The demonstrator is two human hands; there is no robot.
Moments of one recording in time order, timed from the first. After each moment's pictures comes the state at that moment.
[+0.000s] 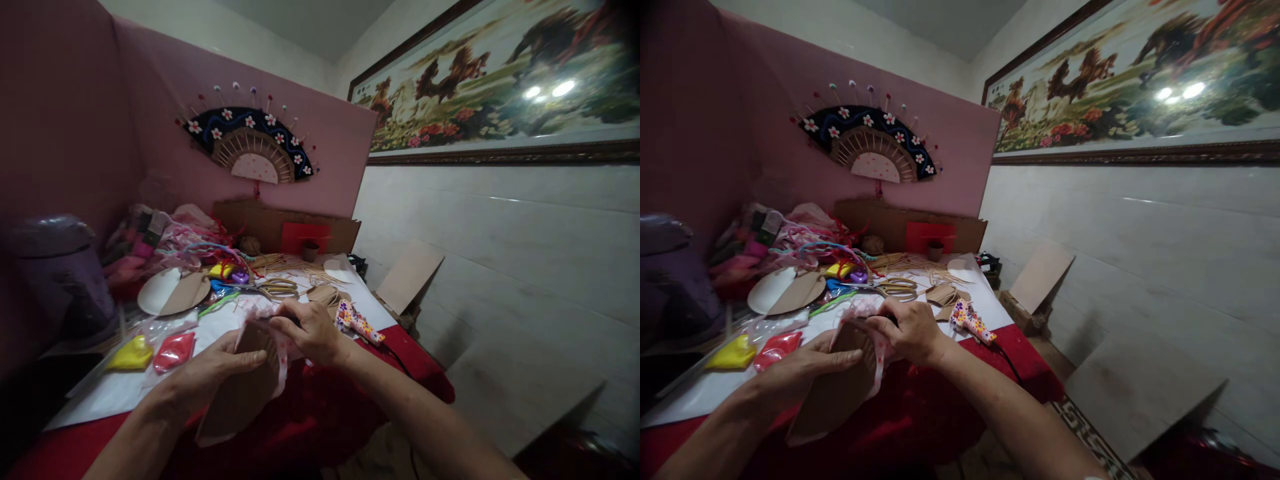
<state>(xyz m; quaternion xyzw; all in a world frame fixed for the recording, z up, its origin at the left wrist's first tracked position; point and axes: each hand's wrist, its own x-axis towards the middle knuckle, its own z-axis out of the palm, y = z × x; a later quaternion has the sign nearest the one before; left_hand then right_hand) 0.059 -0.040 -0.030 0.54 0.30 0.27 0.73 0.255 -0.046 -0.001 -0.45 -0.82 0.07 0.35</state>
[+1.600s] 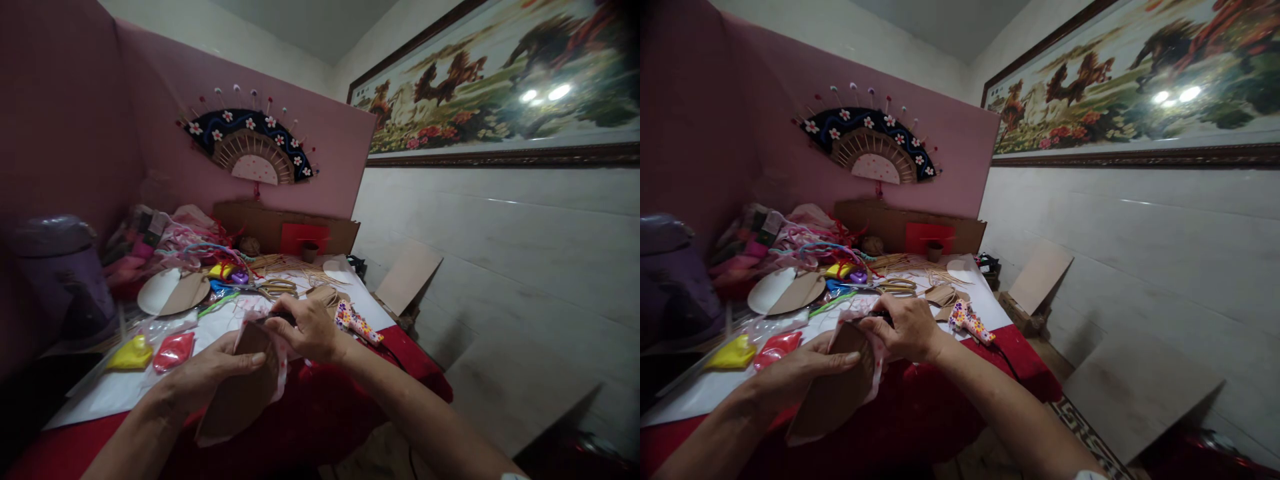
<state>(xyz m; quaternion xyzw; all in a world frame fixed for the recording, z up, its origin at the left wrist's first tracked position) 0.057 -0.040 -0.029 0.57 0.27 0.26 0.73 0.253 -0.046 0.004 -0.44 -0.84 0.00 0.32</state>
